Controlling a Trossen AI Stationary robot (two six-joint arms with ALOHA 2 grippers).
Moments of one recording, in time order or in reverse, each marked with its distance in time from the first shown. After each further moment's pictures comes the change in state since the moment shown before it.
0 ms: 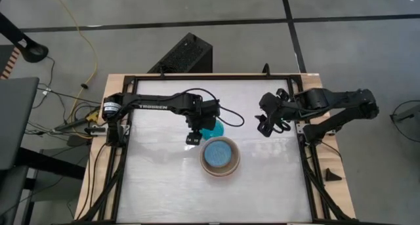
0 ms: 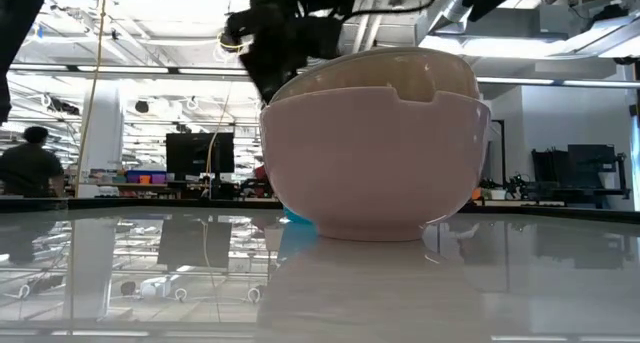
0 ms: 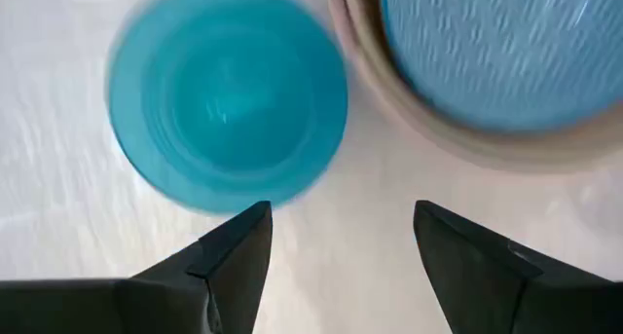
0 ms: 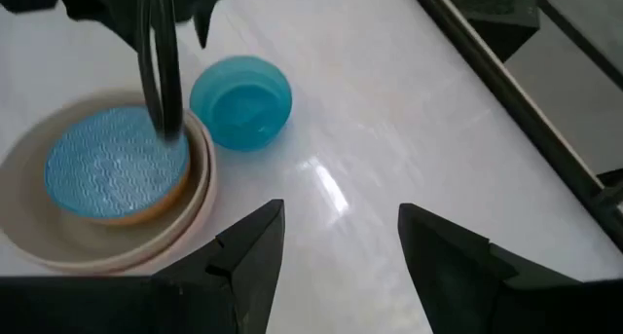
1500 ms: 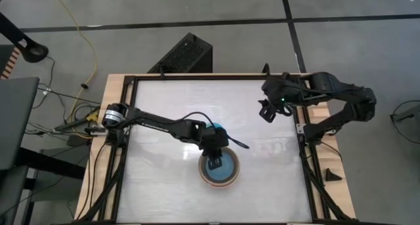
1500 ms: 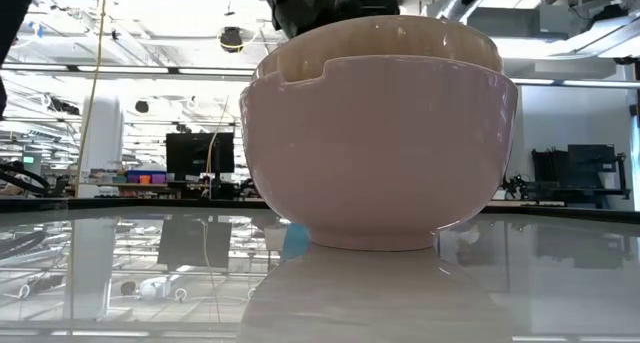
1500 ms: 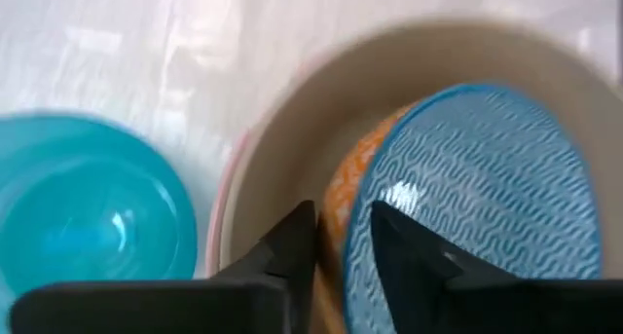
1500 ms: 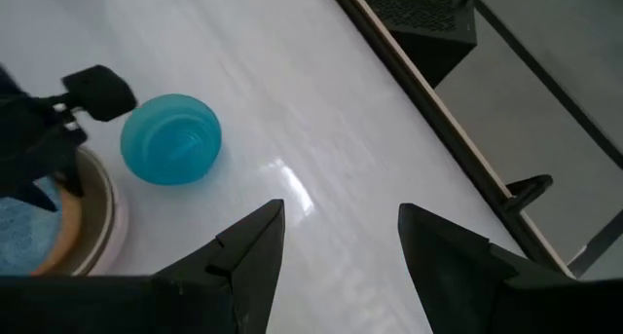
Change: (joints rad) left arm -0.233 0.043 -0.110 0.539 -0.084 -0.608; right arm -0.147 0.090 0.278 -0.192 0.004 -0.139
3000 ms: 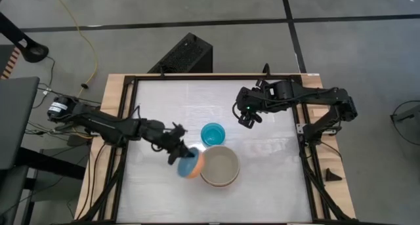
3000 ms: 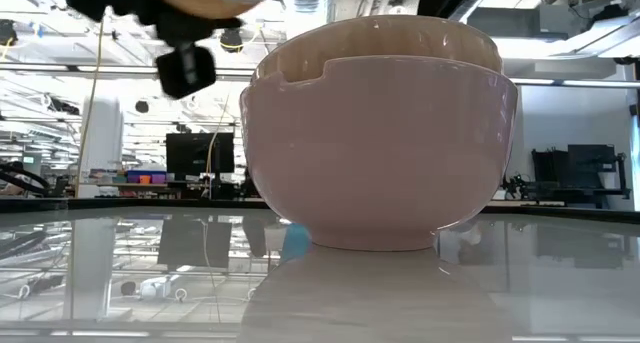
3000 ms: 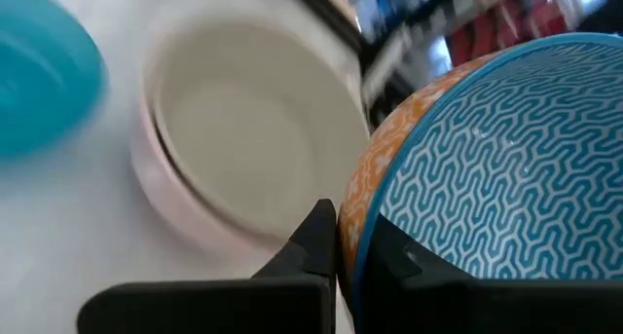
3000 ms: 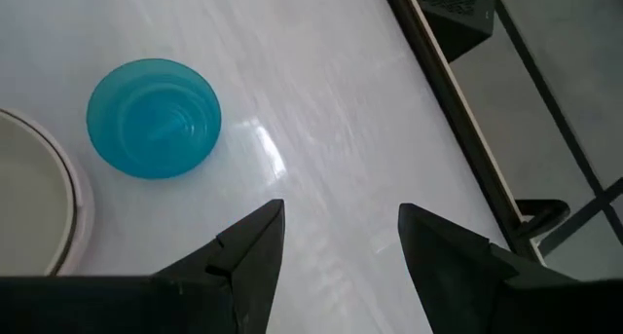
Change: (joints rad) left arm -0.062 -0.731 -0.905 0.786 0.108 -0.458; right arm -0.017 0.229 0.000 0.088 -0.007 -0.098
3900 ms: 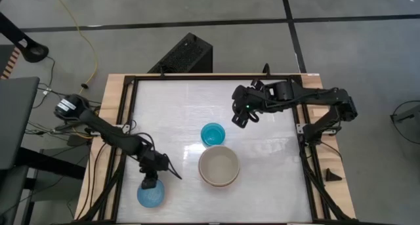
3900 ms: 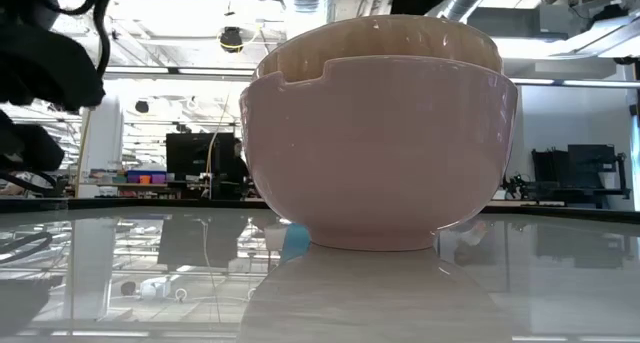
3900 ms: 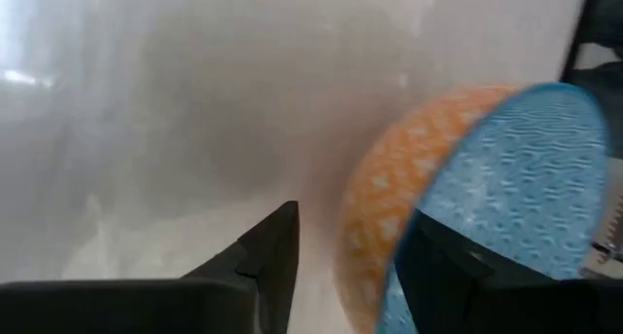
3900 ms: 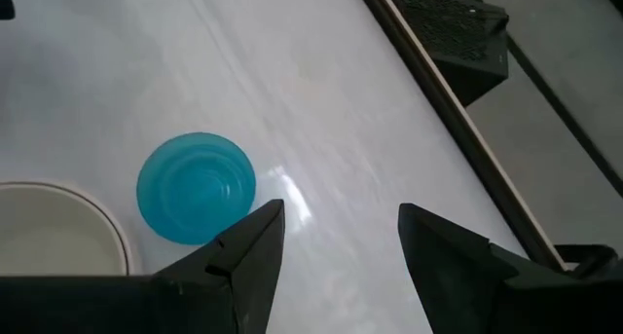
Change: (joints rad) left arm -0.297 0.124 -0.031 -0.646 0.200 0.069; right arm 0.008 0.000 0.000 0.163 0.001 0.010
